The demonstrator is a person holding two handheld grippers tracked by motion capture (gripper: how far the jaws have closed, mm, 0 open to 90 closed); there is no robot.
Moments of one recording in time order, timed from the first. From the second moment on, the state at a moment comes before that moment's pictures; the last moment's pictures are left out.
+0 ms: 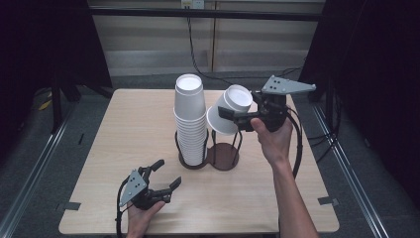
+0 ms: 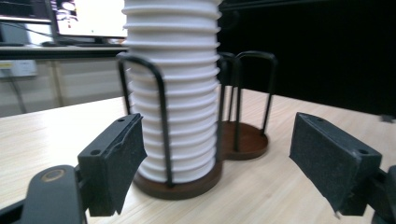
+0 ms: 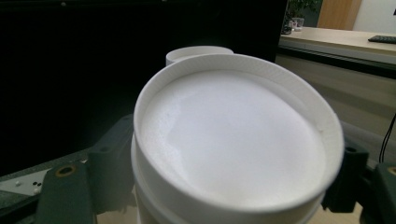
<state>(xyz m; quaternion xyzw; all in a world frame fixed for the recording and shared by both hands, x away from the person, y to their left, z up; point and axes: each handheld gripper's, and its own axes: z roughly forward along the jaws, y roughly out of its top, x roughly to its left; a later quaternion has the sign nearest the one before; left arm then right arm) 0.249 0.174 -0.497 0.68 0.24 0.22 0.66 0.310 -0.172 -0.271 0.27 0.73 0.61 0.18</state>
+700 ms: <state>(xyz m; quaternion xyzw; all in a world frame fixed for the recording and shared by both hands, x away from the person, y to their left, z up) 0.250 0.159 -0.473 0.71 0.21 0.17 0.66 0.294 -0.150 -0.329 0.26 0.75 0.59 0.13</state>
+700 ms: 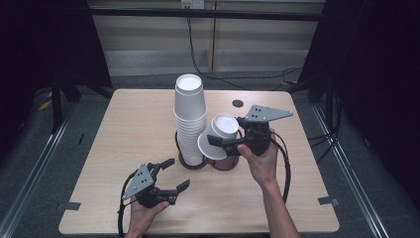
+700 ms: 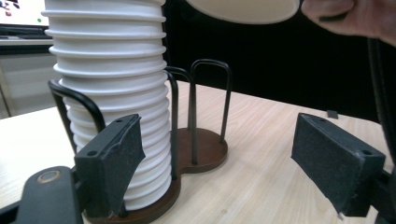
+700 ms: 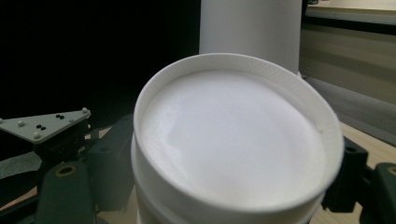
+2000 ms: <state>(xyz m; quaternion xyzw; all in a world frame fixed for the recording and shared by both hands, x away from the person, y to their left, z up) 0.249 0.134 -0.467 0.74 0.15 0.13 0.65 0.270 -0.114 -0.408 0.25 0.77 0.59 0.07</state>
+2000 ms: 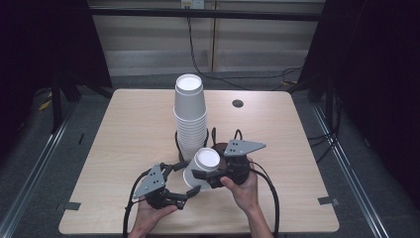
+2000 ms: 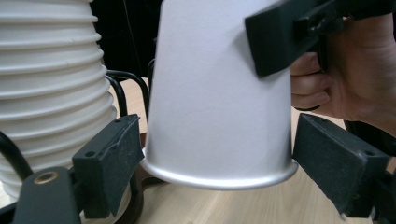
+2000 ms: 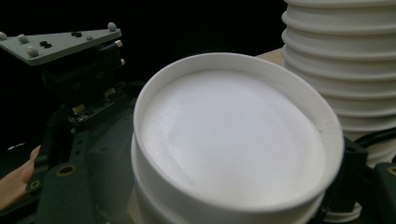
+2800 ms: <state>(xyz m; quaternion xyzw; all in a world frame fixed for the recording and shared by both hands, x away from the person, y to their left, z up) 0.259 0.121 -0.474 0.74 0.15 0.09 0.65 0.269 -0.104 -0.415 0.22 0.77 0.60 0.04</state>
